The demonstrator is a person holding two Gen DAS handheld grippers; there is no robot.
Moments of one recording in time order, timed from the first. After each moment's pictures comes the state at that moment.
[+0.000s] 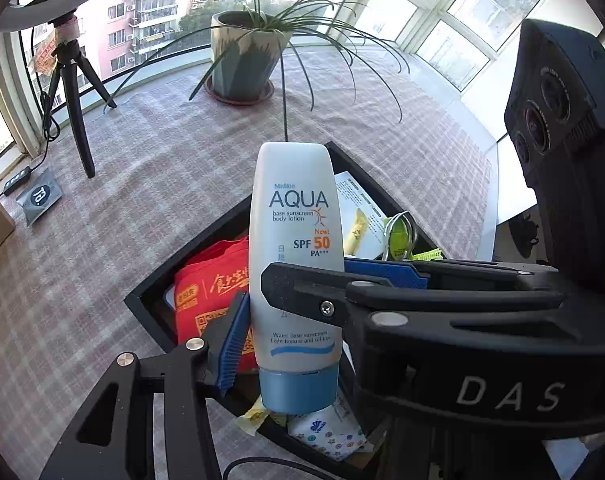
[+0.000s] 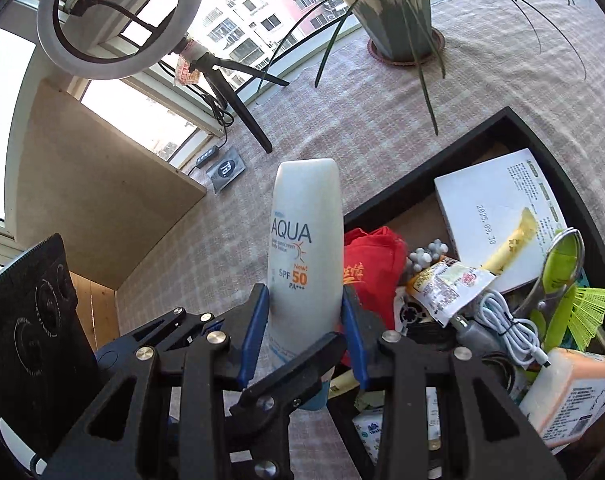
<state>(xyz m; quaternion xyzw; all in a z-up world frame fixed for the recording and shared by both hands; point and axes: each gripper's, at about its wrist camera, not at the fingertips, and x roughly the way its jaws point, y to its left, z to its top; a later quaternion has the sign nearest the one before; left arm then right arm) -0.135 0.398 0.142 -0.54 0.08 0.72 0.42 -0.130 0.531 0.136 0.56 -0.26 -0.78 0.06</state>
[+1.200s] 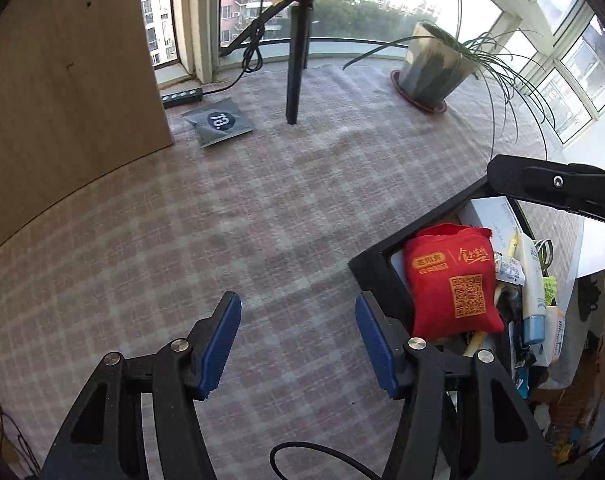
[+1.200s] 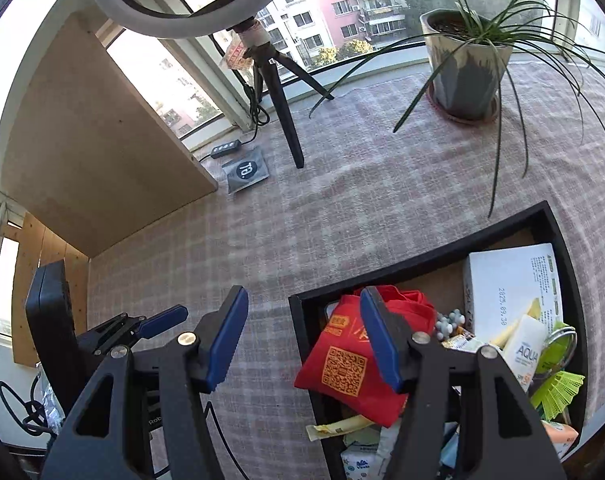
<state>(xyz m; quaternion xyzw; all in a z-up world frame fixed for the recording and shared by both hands) -0.214 0.226 0.102 -0.58 0.05 0.78 0.23 -0.214 0.435 0.153 0.56 -0.13 -0.81 0.12</state>
